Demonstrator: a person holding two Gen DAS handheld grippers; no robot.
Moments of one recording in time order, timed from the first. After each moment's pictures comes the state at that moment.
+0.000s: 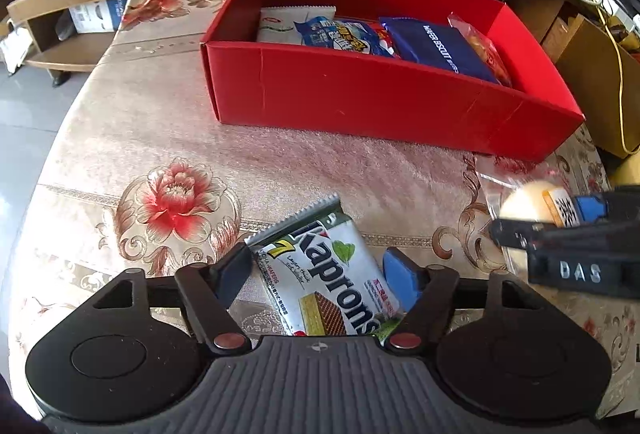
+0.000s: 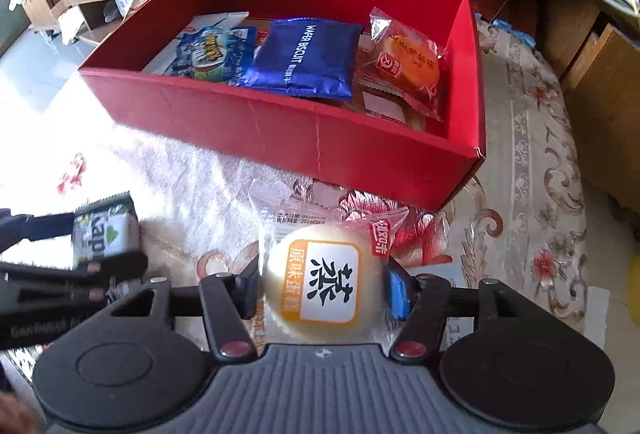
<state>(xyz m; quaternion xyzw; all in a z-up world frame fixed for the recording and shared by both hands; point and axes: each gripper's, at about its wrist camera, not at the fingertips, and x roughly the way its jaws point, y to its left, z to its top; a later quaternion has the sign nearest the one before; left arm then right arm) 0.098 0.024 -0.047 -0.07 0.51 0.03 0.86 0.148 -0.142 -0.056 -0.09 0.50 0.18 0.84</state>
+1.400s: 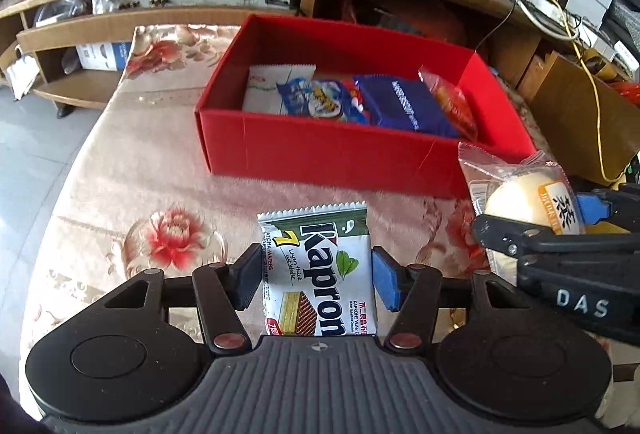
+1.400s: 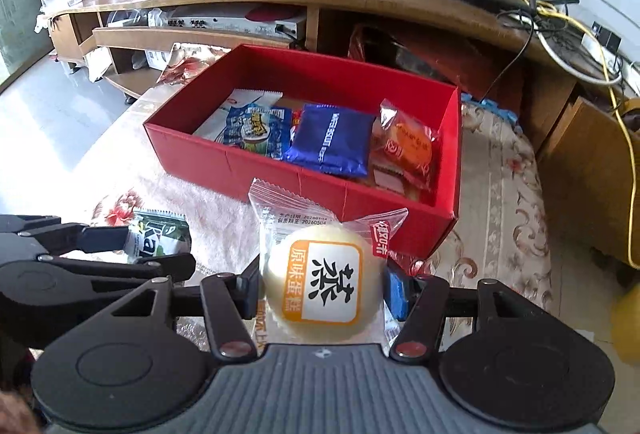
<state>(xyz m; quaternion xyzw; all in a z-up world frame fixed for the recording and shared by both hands) 0.087 0.008 -0.008 -0.07 0.45 0.03 0.89 0.112 -0.135 -0.002 -0.10 0.41 0.19 0.89</state>
